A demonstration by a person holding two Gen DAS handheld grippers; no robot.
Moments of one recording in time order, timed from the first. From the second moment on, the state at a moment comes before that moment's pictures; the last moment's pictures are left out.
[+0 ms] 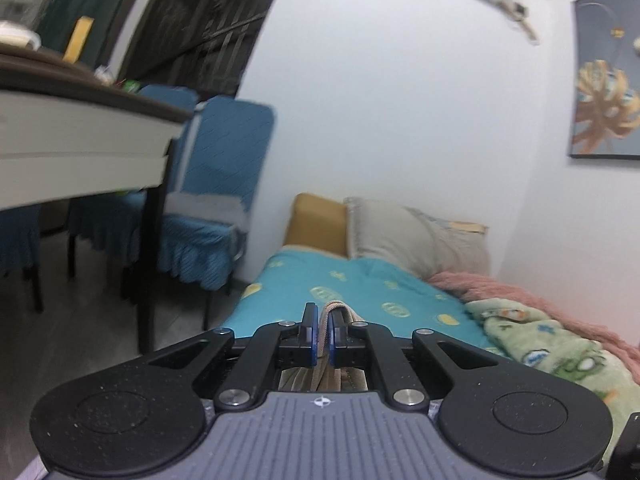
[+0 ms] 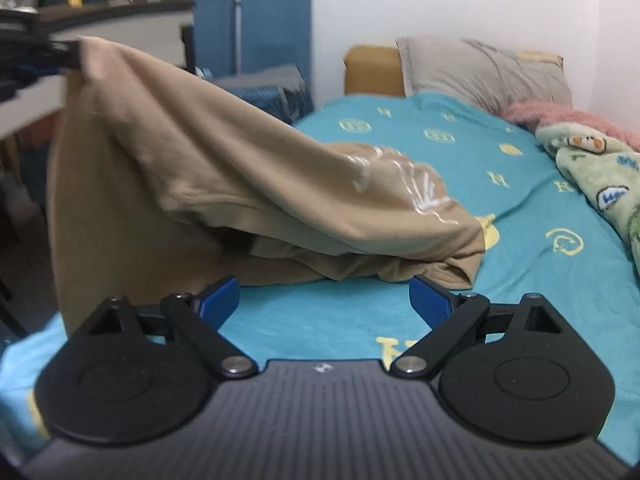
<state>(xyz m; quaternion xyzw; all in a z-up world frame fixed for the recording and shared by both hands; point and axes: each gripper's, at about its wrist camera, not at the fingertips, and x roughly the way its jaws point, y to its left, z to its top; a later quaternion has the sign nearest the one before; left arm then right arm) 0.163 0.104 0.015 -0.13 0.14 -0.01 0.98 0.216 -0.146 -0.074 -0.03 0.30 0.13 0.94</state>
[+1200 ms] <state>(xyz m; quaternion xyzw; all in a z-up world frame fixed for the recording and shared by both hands) 0.221 0.026 -0.057 0.17 0.28 -0.08 0.94 0.303 -0.226 -0.054 0.06 0.22 0.01 0.97</state>
